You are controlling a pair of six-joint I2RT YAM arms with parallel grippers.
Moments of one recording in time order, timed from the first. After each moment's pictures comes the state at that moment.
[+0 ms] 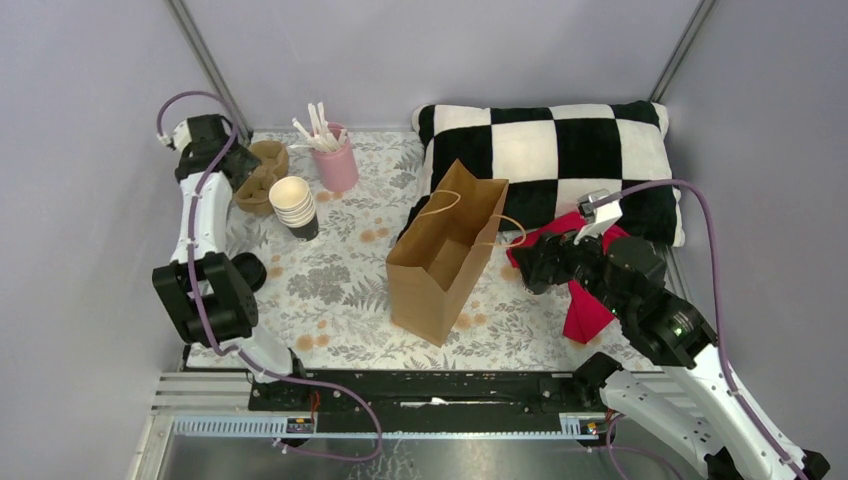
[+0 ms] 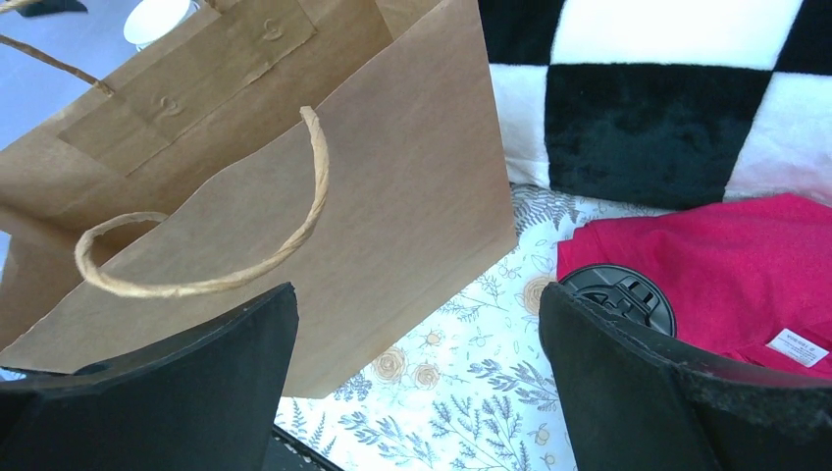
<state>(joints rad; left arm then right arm) 0.24 1.64 1.55 -0.67 -0.26 -0.63 0.65 0.63 0.94 -0.61 0.10 0.31</state>
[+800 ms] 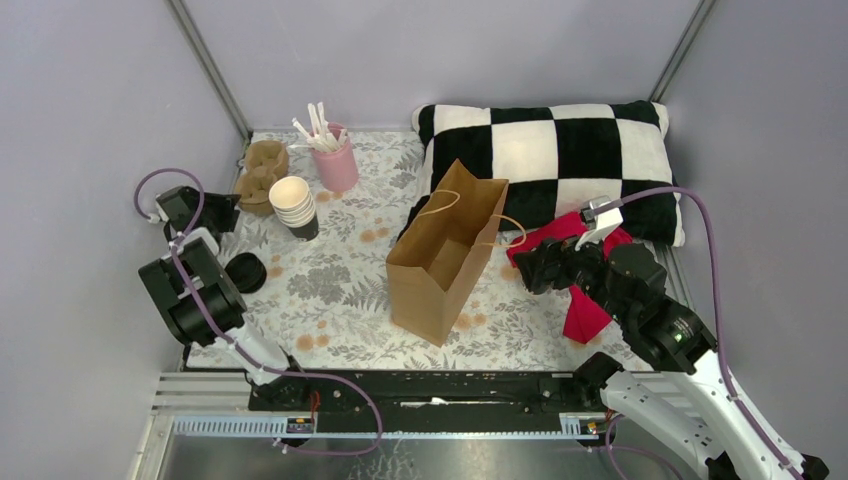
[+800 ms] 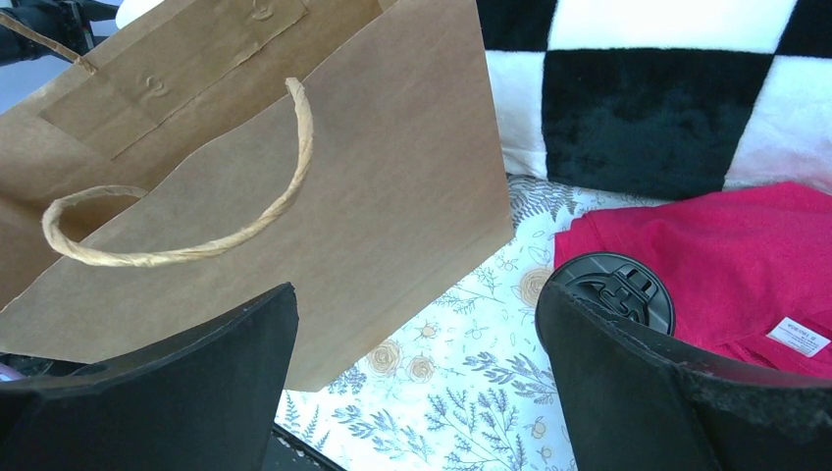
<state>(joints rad) 0.60 1.68 0.98 0.13 0.32 -1.01 0.65 0.58 0.90 -0.61 0.10 0.31</state>
